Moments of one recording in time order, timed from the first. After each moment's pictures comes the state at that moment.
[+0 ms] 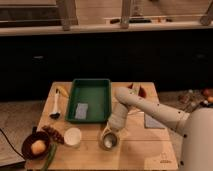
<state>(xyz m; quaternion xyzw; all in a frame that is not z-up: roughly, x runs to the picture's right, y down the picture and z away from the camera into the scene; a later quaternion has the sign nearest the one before) 0.031 0.282 0.753 -0.41 -0.52 -0.38 0.64</state>
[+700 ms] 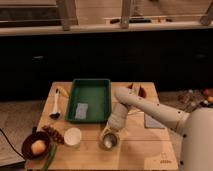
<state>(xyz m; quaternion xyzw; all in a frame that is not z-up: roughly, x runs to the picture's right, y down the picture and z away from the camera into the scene) 0.031 0.282 0.754 -0.41 -0.52 -0.39 0.64</state>
